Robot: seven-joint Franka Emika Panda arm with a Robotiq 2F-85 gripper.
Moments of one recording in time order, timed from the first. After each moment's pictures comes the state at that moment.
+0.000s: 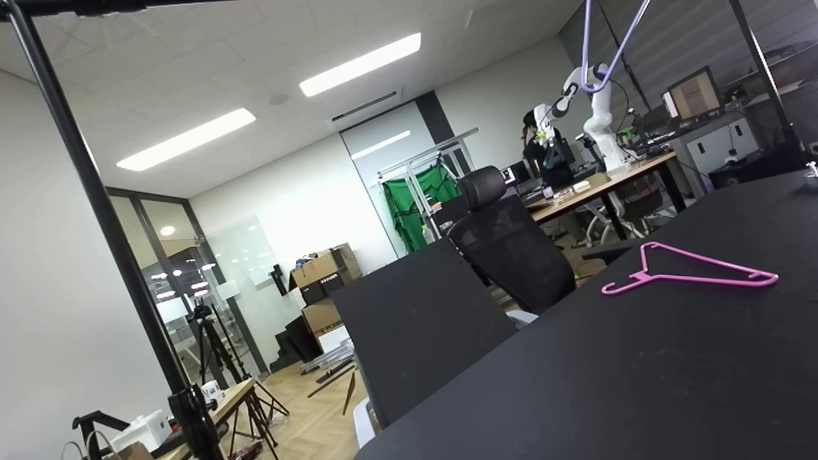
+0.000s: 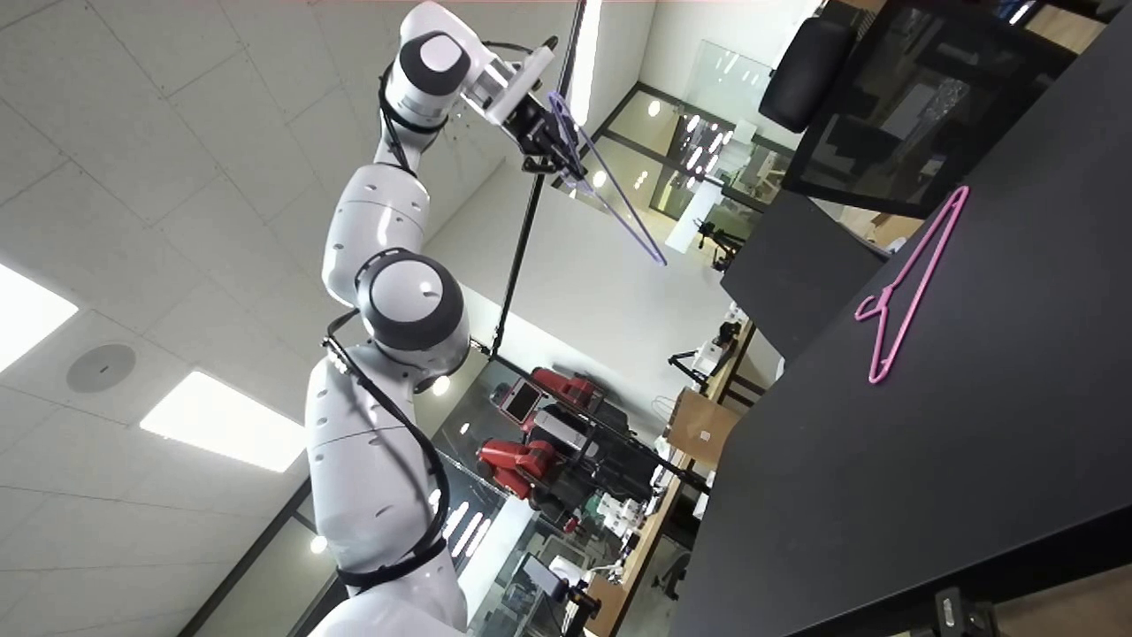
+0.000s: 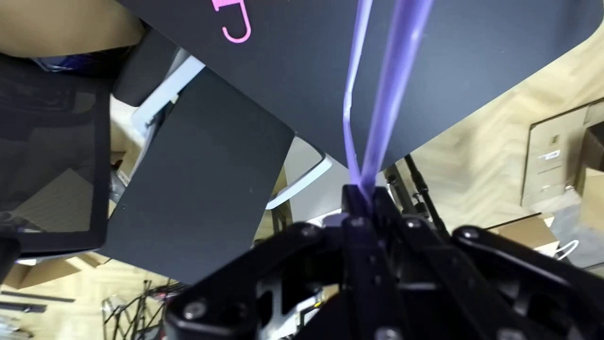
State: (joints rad) arm -0.48 0.74 0.14 -0.39 0.44 1.22 -1.03
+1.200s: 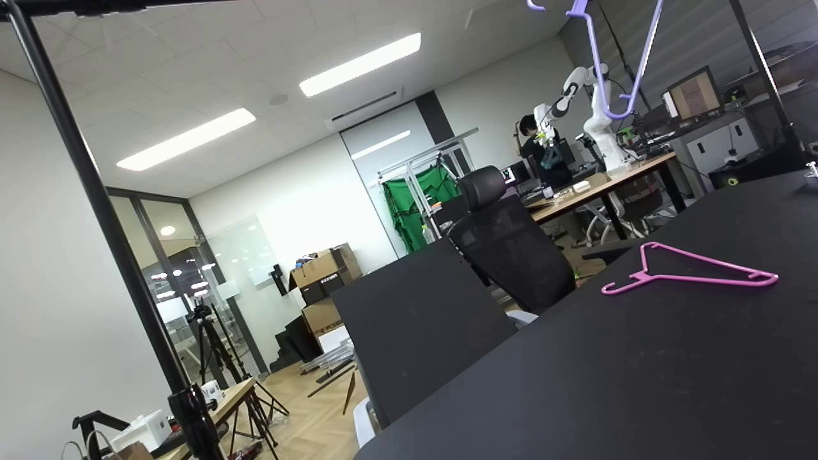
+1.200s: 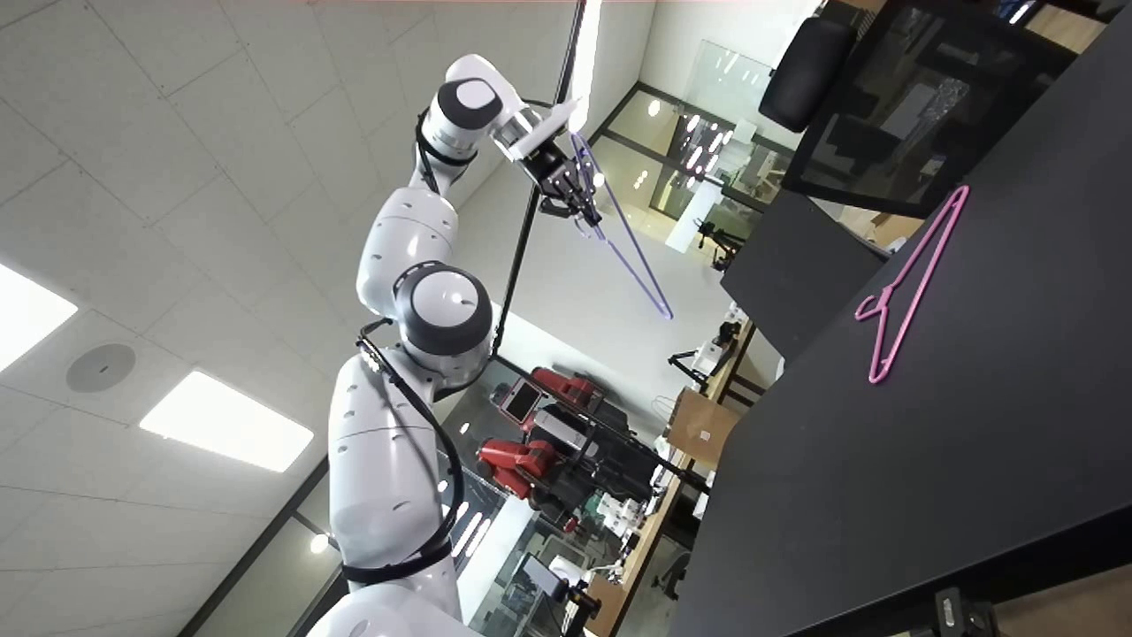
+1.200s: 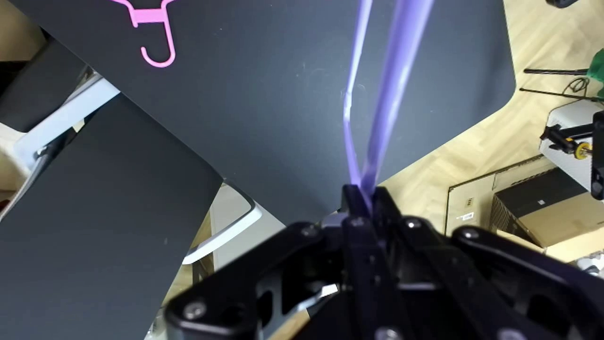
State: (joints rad) arm -0.36 0.82 0.15 -0.35 0.36 1.09 -1.08
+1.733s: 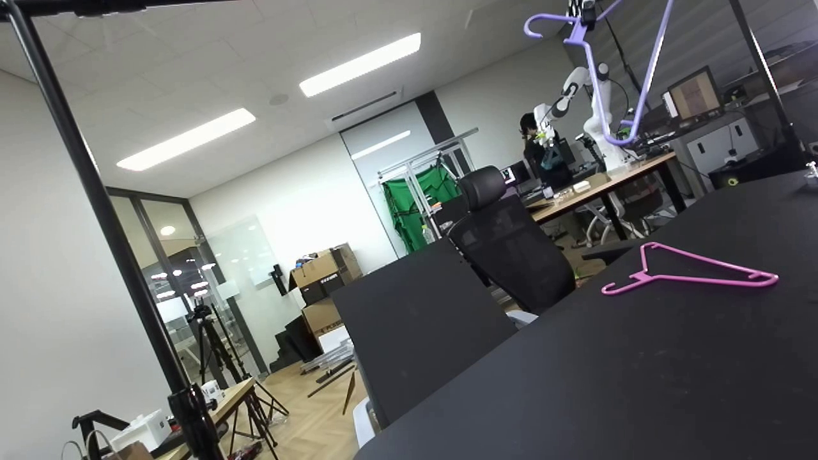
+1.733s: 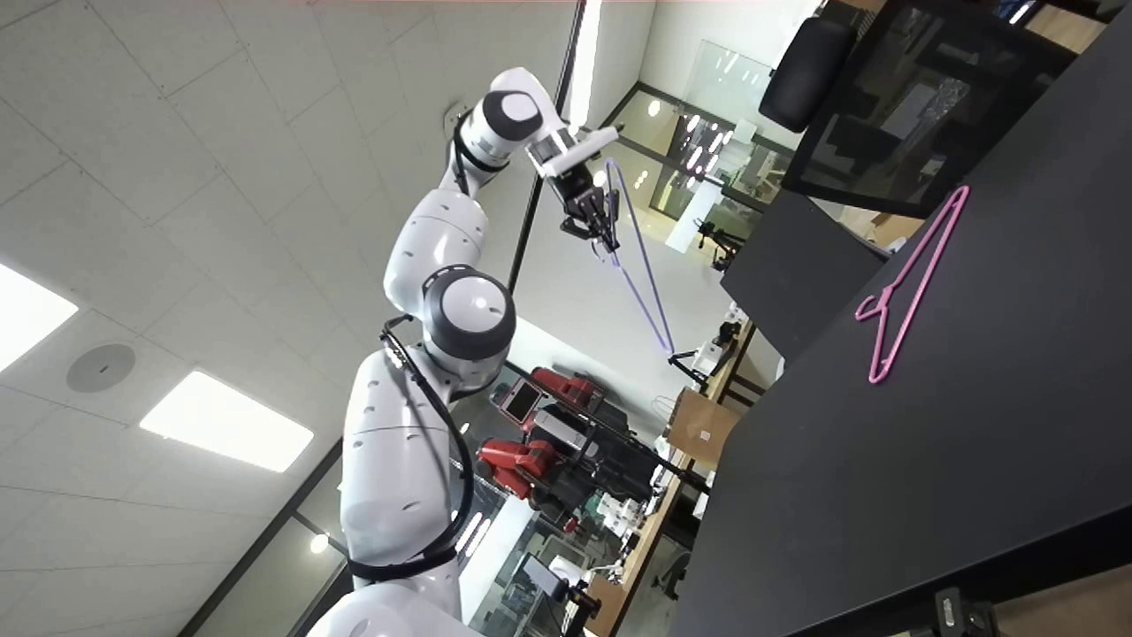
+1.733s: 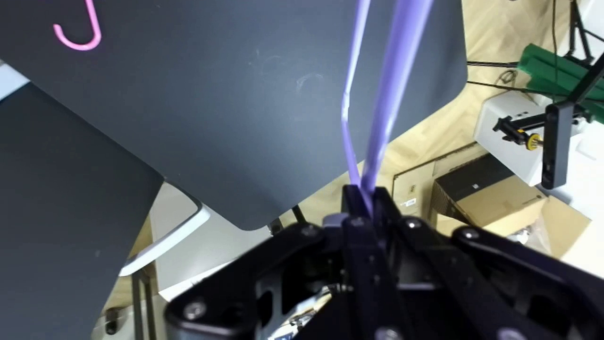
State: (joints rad) arm -0.36 0.90 0.20 -0.38 0.41 1.06 -1.08
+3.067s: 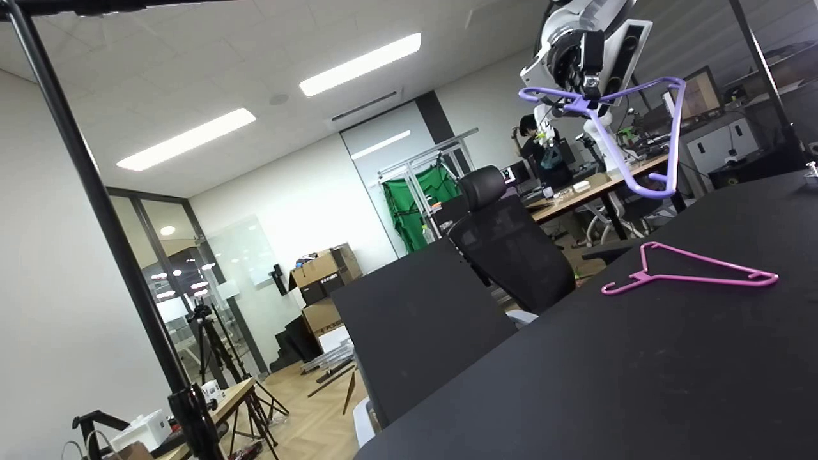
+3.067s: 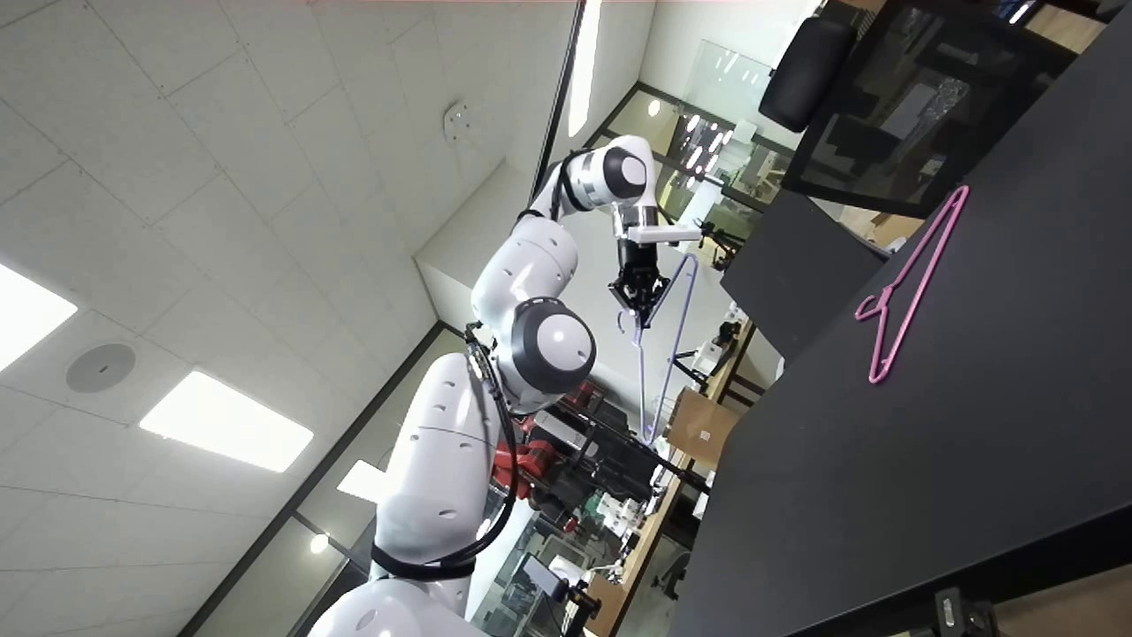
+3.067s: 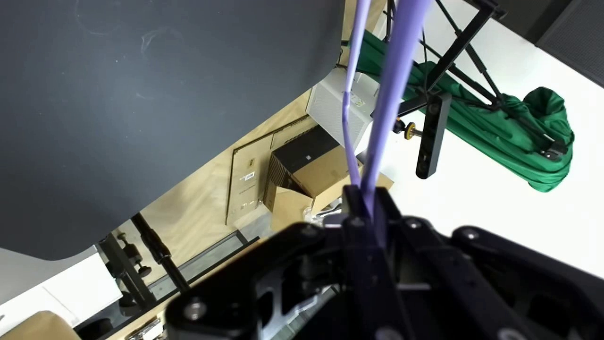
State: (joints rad) arm -0.30 1.18 0.35 -0.37 0.54 0.93 -1.12
